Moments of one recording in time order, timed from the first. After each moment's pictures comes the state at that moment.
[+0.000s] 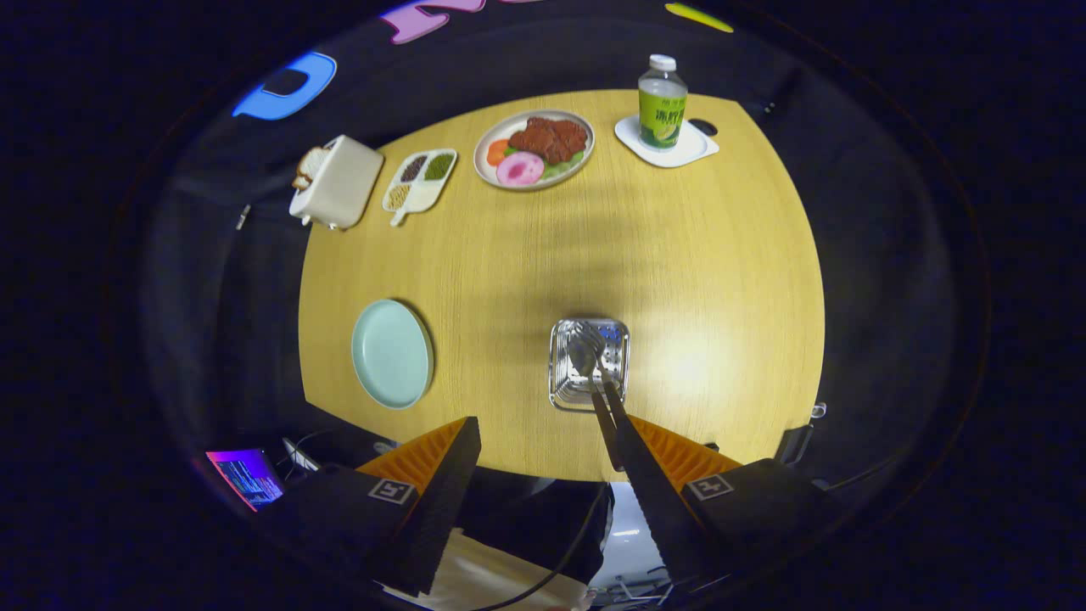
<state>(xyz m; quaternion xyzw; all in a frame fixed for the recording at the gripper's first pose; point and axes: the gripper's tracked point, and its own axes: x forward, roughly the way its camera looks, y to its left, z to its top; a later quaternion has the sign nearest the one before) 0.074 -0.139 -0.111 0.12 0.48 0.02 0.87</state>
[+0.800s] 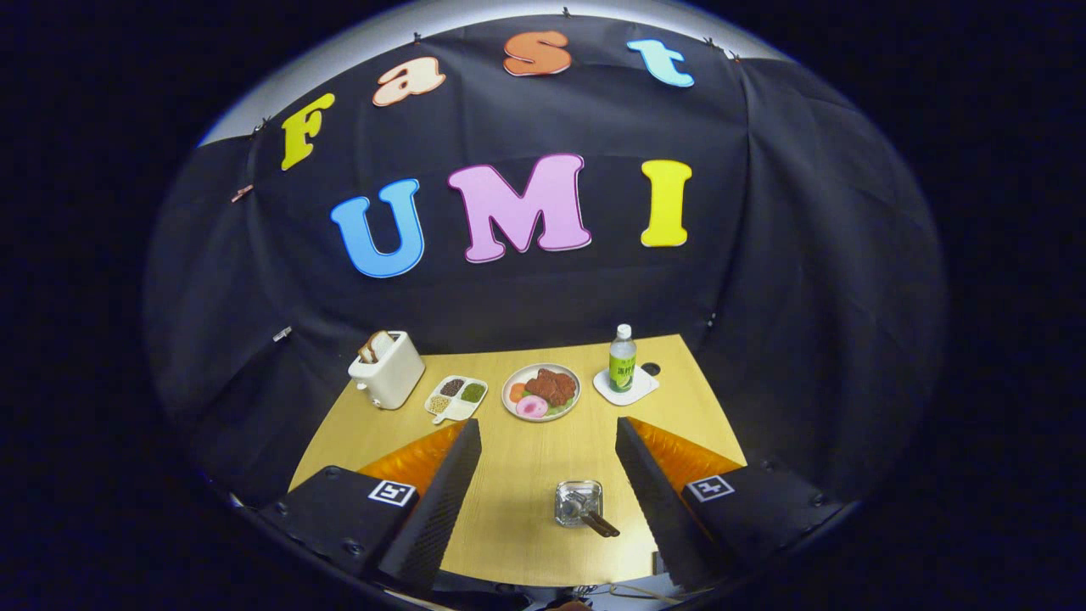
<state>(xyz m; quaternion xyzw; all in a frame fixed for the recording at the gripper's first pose) -0.005 -0.126 0.080 0.04 0.05 -0.05 1.00</state>
